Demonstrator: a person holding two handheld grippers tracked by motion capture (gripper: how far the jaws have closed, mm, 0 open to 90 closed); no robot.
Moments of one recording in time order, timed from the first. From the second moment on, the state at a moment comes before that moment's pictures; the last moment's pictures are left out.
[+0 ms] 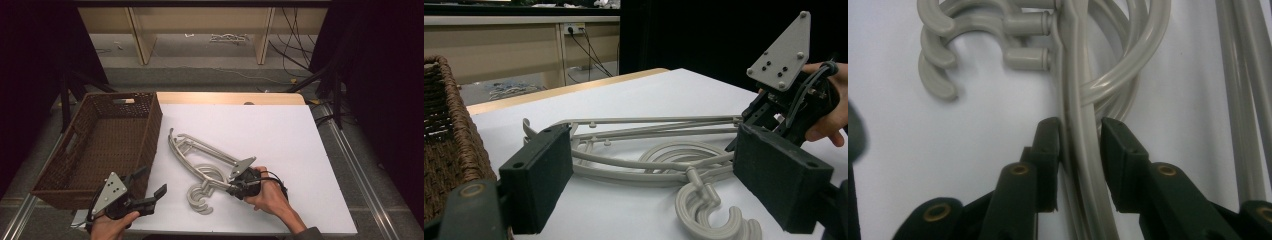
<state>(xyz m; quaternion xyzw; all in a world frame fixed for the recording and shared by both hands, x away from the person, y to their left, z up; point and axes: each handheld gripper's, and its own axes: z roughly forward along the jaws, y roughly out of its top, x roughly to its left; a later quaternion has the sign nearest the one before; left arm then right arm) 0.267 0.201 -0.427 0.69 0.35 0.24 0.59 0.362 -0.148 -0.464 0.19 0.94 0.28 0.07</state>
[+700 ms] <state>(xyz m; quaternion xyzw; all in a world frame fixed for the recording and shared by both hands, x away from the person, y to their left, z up) 0.267 0.201 -0.425 0.69 0.34 0.25 0.59 0.356 -0.148 -0.437 0.15 0.94 0.29 0.08</state>
